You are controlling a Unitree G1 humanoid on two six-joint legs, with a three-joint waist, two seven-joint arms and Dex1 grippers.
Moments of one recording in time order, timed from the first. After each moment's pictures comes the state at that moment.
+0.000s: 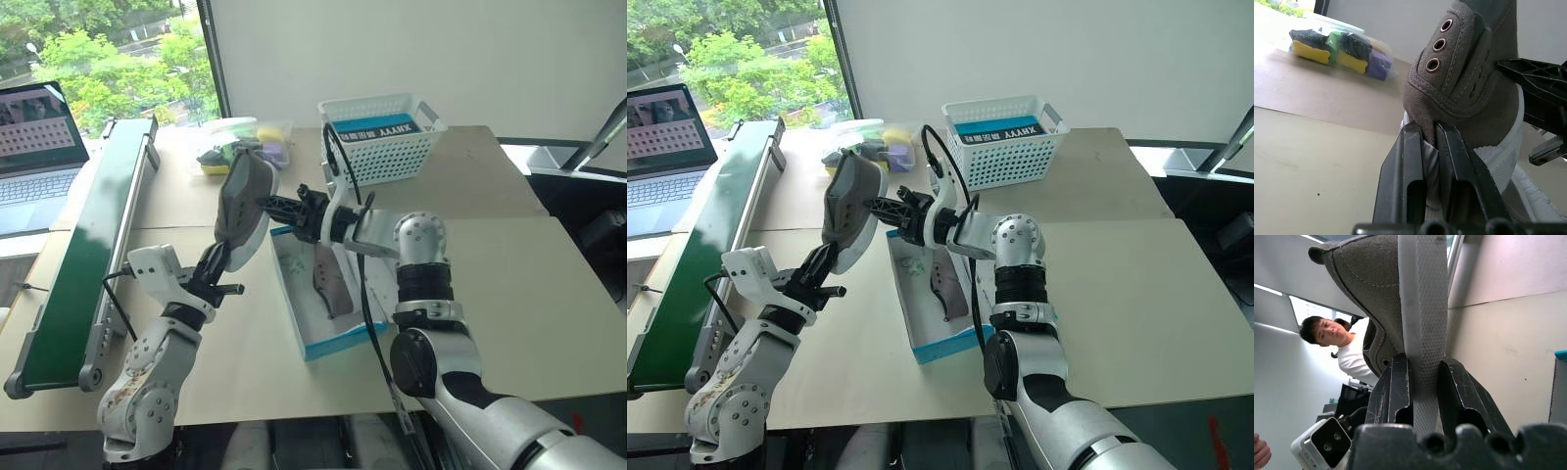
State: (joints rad) left arm 0.00 0.20 0.22 -0.59 -0.68 0.54 -0.07; right arm -1.03 0.11 -0.38 0.41 0.89 1.24 0.19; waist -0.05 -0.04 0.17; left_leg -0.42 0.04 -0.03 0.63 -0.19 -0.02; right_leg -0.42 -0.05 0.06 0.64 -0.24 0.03
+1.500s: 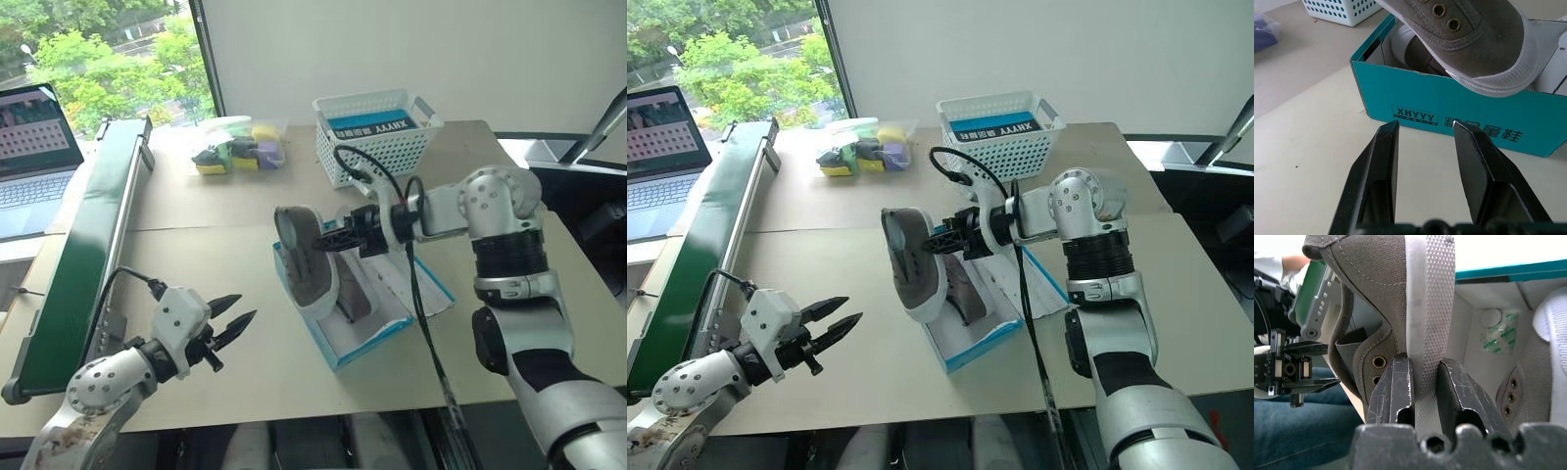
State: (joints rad) left arm 0.27 0.65 0.13 -0.70 -0.43 0.43 -0.57; right arm -1.11 -0.38 0.06 0.31 0.84 1.59 0.46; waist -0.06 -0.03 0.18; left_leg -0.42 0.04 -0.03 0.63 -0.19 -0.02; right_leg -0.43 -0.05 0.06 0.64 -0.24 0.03
